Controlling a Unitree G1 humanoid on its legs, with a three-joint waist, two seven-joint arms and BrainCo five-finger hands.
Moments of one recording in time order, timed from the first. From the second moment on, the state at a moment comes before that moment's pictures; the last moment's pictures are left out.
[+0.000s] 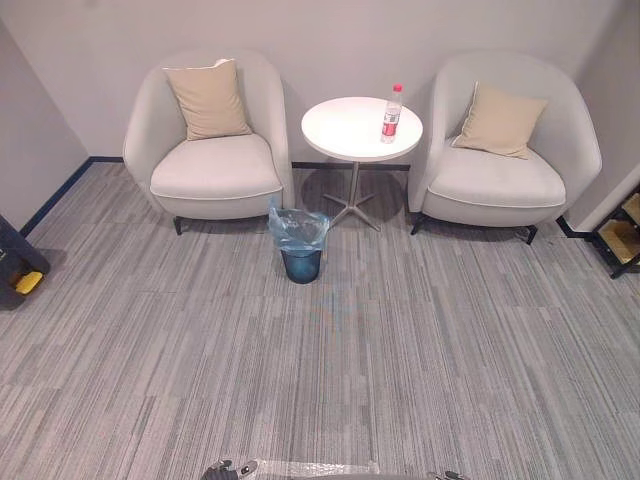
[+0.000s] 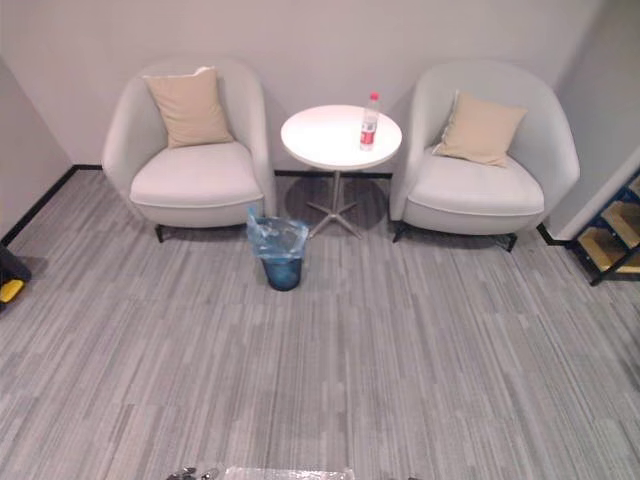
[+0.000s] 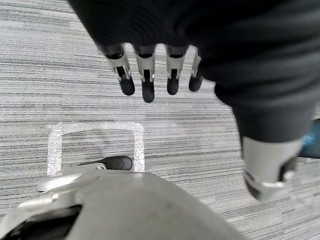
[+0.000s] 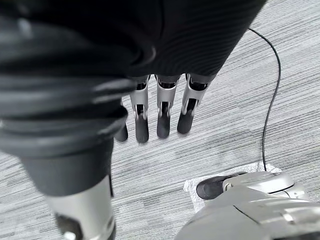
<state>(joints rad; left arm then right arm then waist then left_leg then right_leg) 0.17 0.17 -0.06 1.07 0.00 -0.06 0.07 0.17 -0.11 -0.13 1.13 0.19 -0.10 -0.11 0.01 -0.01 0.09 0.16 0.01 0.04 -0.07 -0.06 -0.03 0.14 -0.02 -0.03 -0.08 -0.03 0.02</state>
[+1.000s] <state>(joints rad) 0.14 0.17 -0.03 1.07 0.00 -0.06 0.08 0.13 -0.11 -0.14 1.13 0.16 -0.10 -0.10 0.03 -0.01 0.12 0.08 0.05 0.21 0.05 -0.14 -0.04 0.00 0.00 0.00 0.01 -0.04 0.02</state>
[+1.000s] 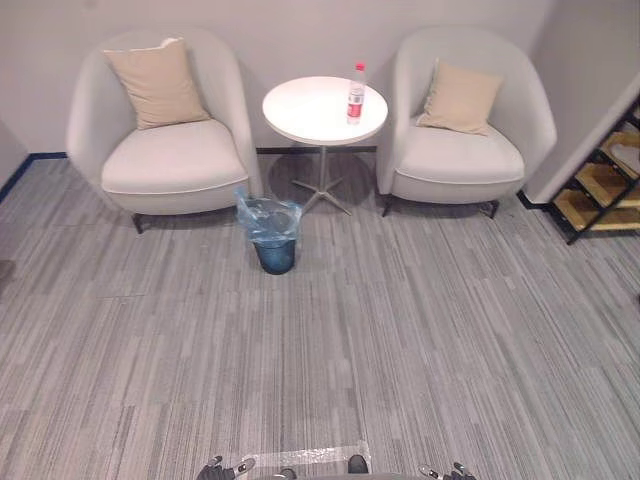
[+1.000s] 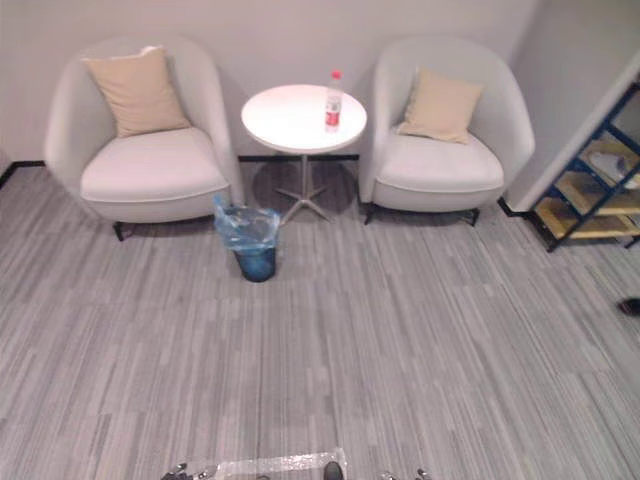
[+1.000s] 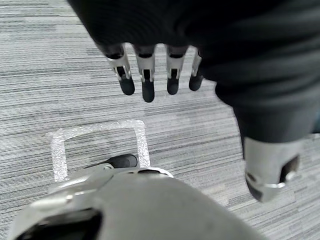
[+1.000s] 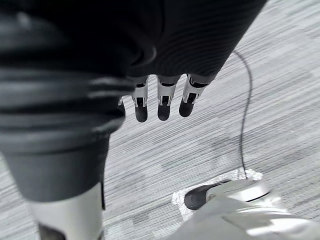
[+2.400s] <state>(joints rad) 0.09 -0.01 0.19 0.97 -0.06 -0.08 0.08 0.08 -0.05 -0.23 1.00 0.16 -0.11 -0.11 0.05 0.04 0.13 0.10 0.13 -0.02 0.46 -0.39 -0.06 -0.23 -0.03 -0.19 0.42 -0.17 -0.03</state>
